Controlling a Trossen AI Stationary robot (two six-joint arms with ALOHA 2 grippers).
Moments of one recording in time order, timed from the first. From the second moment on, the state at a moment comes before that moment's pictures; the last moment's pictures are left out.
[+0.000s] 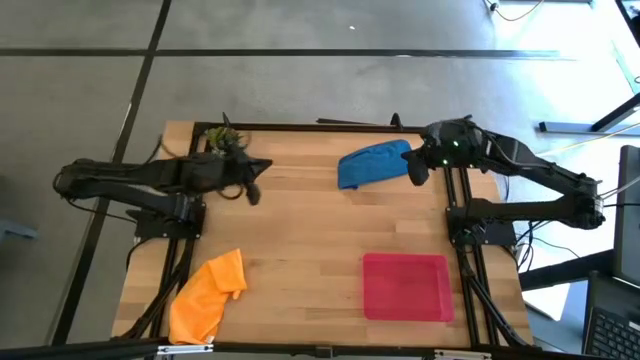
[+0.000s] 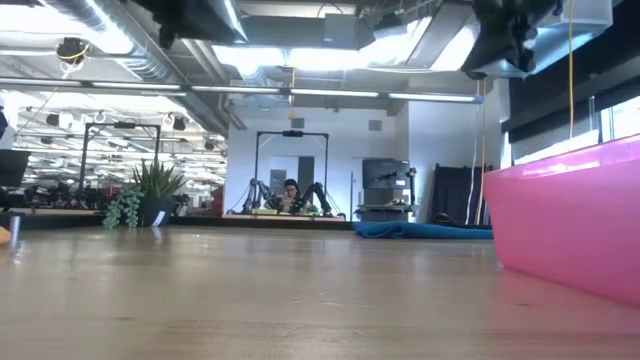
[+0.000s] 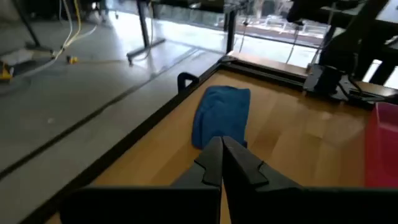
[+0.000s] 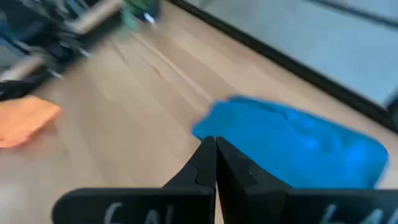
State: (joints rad) left arm 0.02 0.86 0.80 -0.29 -0.51 -0.22; right arm -0.41 0.90 1.04 -0.82 0.04 0.42
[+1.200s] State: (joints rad) left arm 0.17 1.04 0.95 -0.36 -0.38 -0.44; right arm -1.03 1.66 1.04 -0.82 -0.10 0.33
